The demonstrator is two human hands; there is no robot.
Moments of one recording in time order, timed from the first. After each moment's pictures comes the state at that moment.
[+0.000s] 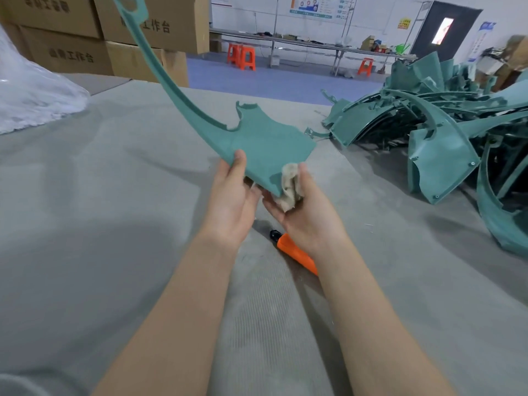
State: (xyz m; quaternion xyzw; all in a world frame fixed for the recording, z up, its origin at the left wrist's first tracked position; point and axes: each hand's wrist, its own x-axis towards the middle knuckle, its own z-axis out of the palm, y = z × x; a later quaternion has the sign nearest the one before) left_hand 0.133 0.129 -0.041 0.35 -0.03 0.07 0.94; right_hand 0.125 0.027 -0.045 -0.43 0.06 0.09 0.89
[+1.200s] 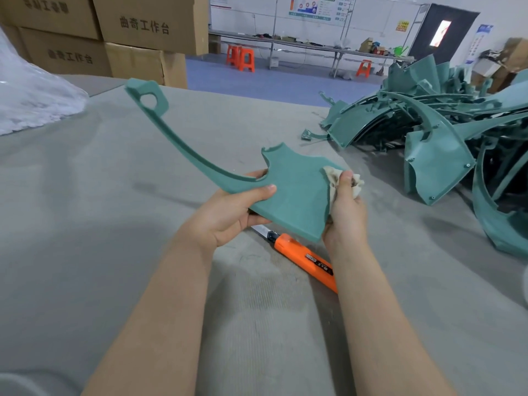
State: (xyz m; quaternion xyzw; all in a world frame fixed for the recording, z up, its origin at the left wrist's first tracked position) left_hand 0.136 0.152 -0.058 0.55 -0.10 -0.11 0.82; right_hand 0.139 -0.014 -0.055 -0.52 0.17 -0.15 0.82
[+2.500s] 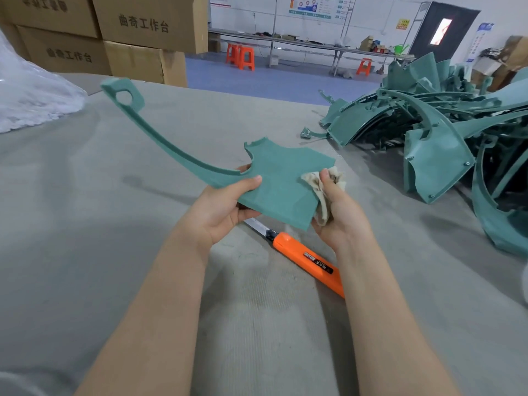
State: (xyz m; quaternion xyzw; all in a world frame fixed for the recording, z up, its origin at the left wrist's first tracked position) left_hand 0.137 0.159 -0.057 0.53 -0.04 -0.06 0.85; right_hand 0.137 -0.018 -0.051 -0.47 0.10 0.02 0.88
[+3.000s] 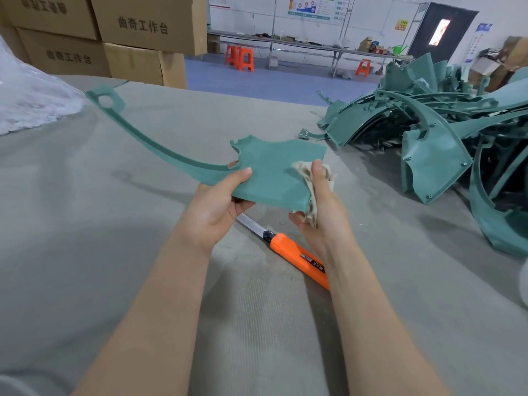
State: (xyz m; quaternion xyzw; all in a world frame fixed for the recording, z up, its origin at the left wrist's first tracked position) left_hand 0.138 0.155 -0.054 0.48 -0.01 0.01 0.88; right_hand 0.126 0.001 -0.051 -0.52 0.04 0.00 0.85
